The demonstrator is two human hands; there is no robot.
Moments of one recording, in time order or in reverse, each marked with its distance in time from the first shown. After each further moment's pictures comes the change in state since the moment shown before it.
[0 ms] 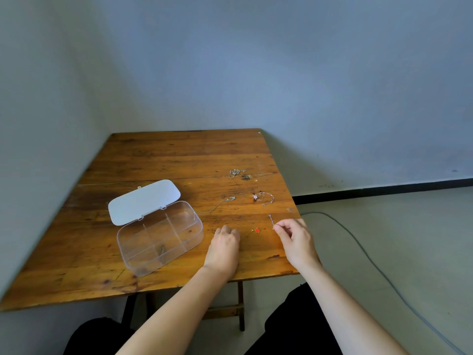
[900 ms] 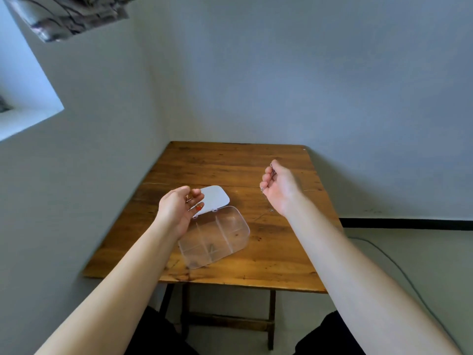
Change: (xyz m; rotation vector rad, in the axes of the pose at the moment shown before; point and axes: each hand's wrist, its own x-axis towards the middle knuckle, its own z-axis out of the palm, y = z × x) left_hand -0.005 -0.125 -0.179 -1.647 0.481 -0.716; right_hand 0.066 -0.233 0.032 1.274 -0.295 0.545
